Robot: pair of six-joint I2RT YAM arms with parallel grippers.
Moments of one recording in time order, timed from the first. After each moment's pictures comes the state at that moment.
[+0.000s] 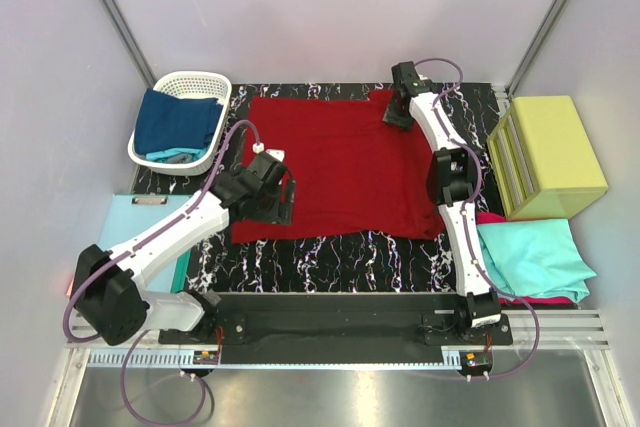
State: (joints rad) left arm -0.67 1.29 1.02 -0.81 -0.21 -0.47; right arm 0.21 2.73 2.63 -0.93 0.16 0.55
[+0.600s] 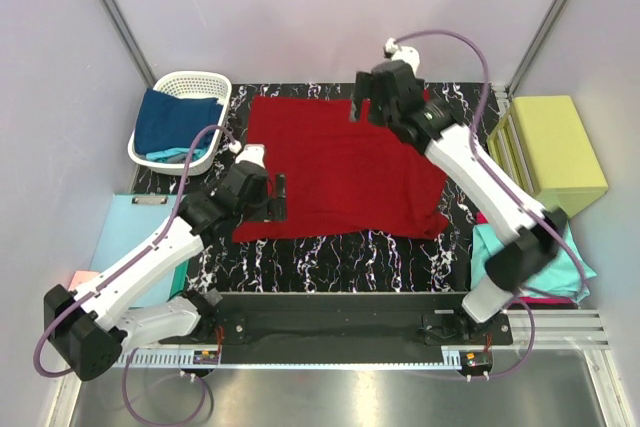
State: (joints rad) left arm -0.68 1.06 0.94 -0.71 -0.32 -0.51; right arm 0.57 1.69 1.79 -0.67 0.39 0.45
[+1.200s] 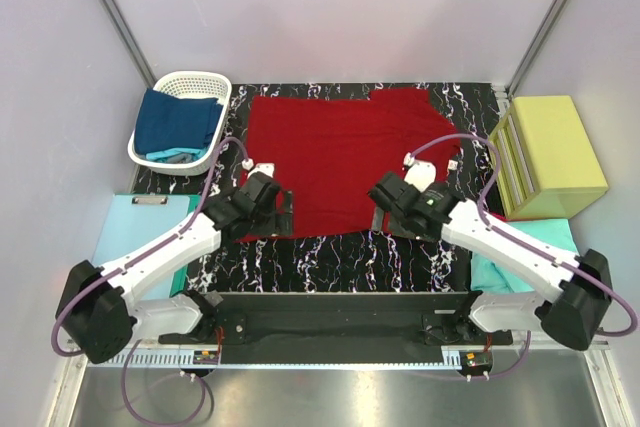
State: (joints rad) left arm -0.69 1.16 0.81 -0.66 -0.23 -0.60; right arm 0.85 1.24 1.08 -1.01 0.49 0.95
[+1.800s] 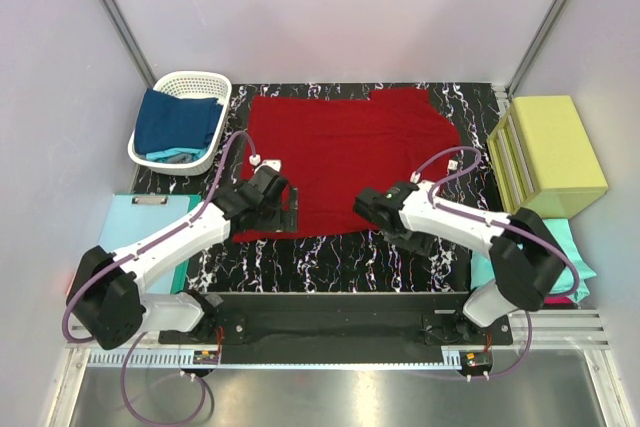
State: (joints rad) left arm -0.69 1.26 0.88 -0.68 -0.22 -0.59; right arm 0.86 1.52 1.01 -1.20 0.59 1.35
